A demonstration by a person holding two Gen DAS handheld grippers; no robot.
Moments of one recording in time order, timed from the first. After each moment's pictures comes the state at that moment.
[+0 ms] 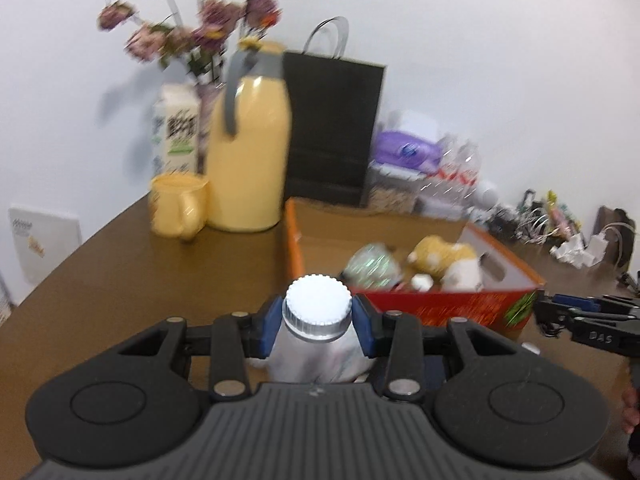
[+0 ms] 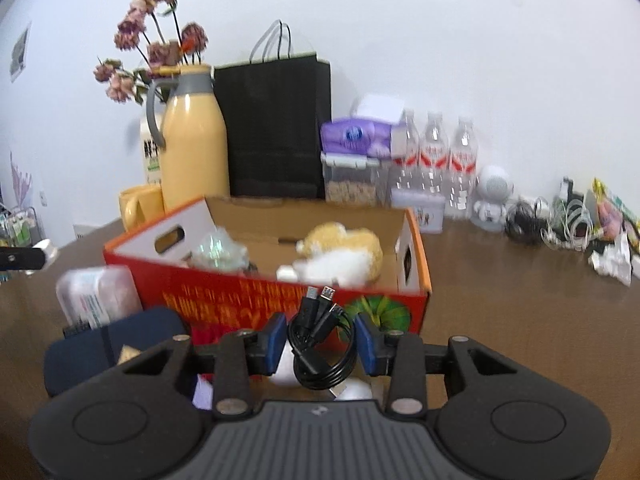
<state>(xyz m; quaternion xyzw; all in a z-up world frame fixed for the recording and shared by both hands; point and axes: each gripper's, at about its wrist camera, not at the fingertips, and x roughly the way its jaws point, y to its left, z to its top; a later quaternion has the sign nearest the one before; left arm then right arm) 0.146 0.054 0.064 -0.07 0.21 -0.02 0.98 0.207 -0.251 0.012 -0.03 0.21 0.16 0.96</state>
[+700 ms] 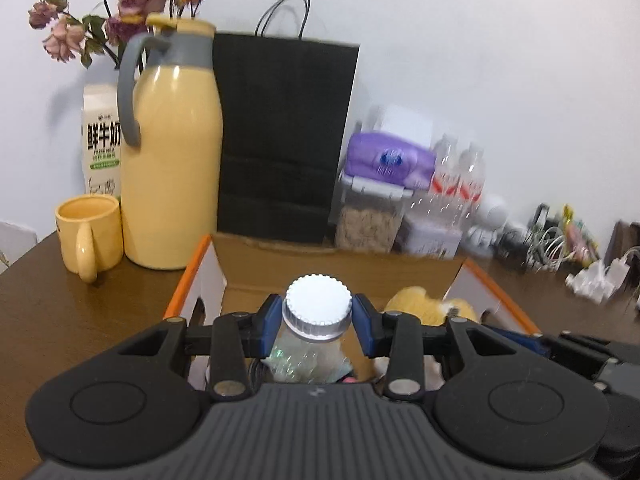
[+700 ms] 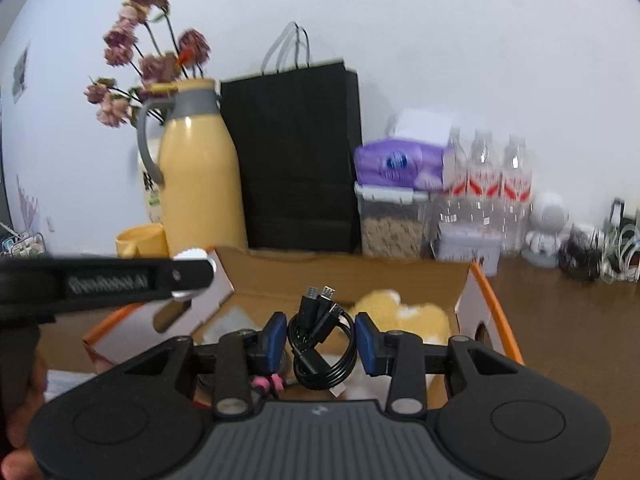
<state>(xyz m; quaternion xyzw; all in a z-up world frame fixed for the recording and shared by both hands) 0.290 -0.020 0.053 -0.08 0.22 -0.01 0.97 0.306 -0.193 0.021 0.00 0.21 0.18 0.96</state>
